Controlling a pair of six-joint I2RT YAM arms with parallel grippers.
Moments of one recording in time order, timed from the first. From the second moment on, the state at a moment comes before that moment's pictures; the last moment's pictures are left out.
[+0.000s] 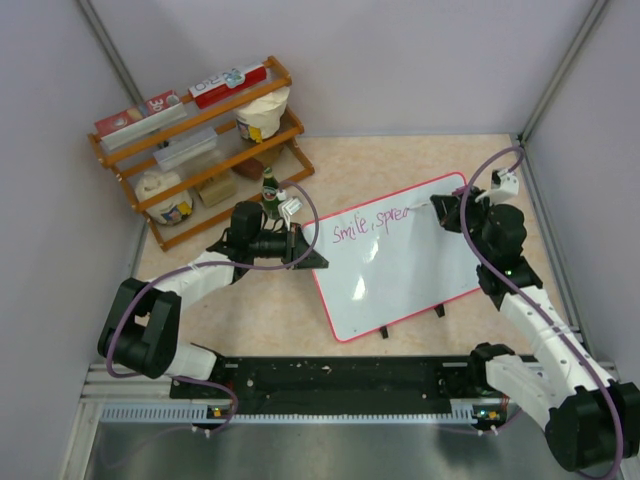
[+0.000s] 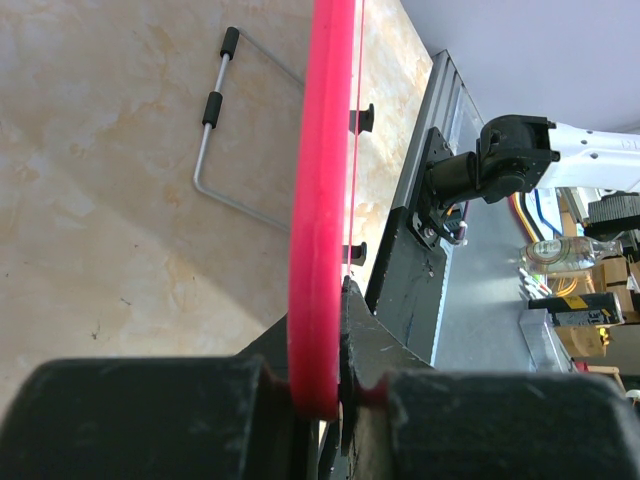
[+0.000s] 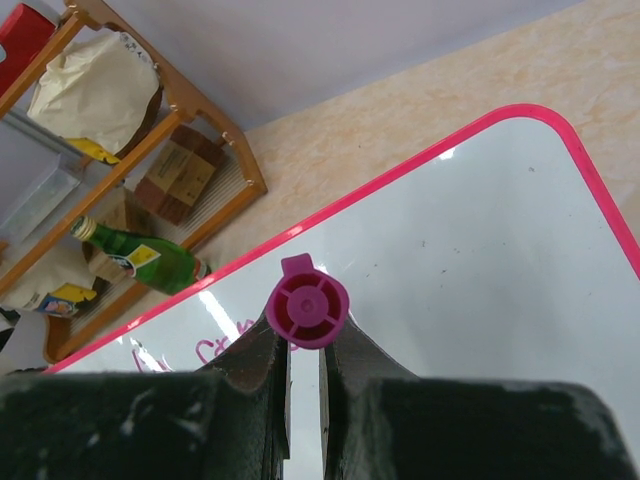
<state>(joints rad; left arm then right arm) -0.38 1.42 0.70 0.20 0.99 -0.42 0.20 0.90 0.64 0.16 -0.05 0.56</state>
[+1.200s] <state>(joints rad) -0.38 1.42 0.70 0.20 1.00 -0.42 0.20 0.84 0.62 0.10 -0.02 0.54</state>
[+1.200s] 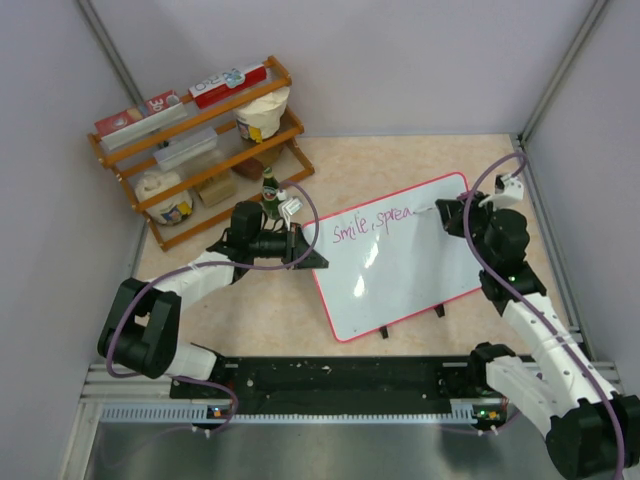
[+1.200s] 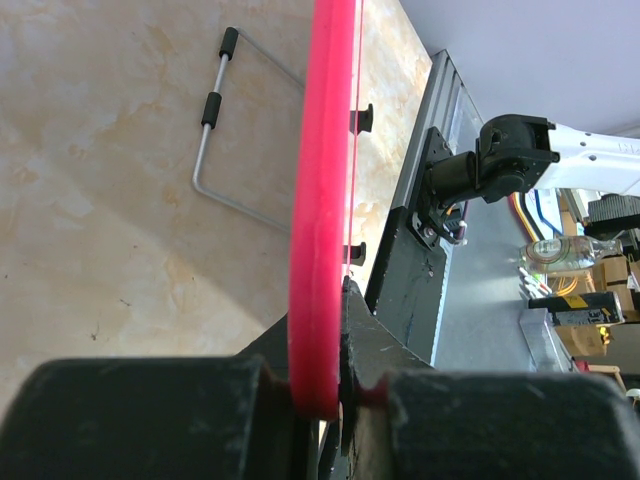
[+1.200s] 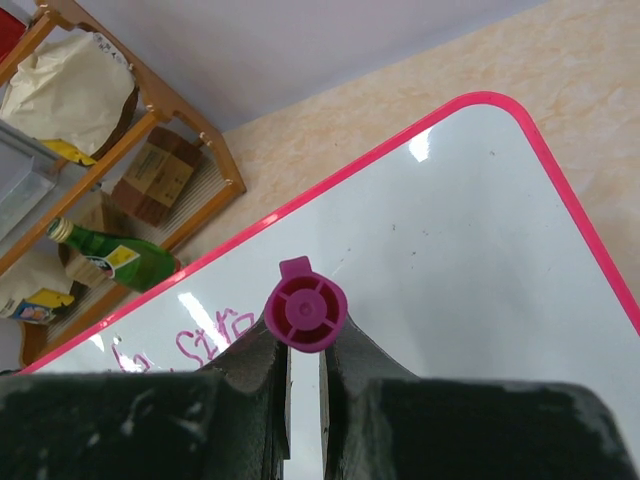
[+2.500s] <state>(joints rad) -0.38 1.42 0.70 0.20 1.00 -0.42 0.20 0.89 0.66 0.12 -0.04 0.54</state>
